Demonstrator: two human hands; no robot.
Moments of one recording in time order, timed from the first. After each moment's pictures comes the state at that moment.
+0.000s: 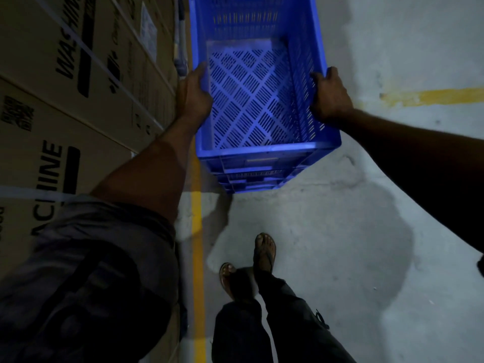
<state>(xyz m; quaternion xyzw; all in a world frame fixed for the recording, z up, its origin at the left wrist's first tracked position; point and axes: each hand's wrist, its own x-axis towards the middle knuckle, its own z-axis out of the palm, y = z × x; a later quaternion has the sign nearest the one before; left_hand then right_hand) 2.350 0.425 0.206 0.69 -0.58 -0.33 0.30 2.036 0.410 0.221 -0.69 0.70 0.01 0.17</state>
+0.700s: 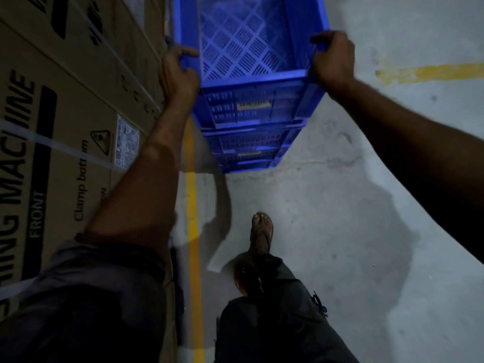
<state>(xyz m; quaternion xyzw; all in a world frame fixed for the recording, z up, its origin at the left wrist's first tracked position) 2.325 0.529 0.210 0.72 -0.47 -0.25 0.44 2.039 0.504 0.228 -0.54 0.75 -0.28 0.24</state>
